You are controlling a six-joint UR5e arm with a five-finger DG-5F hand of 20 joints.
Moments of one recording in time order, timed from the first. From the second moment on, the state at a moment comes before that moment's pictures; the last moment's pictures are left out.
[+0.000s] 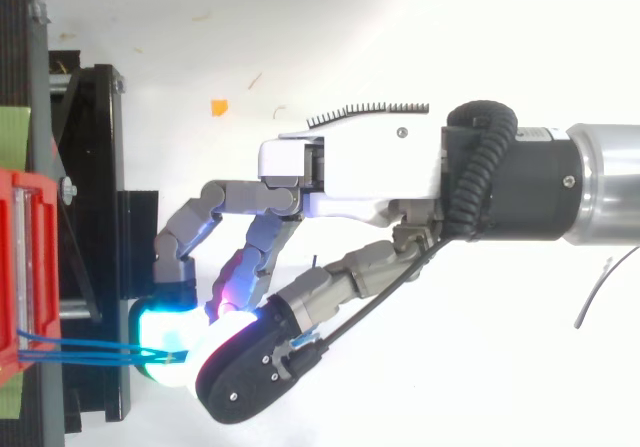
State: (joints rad) arm 0.13 -2.31 -1.12 -2.93 -1.48 -0.01
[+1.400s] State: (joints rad) arm 0.12 -2.31 -1.12 -2.93 -1.49 -0.01
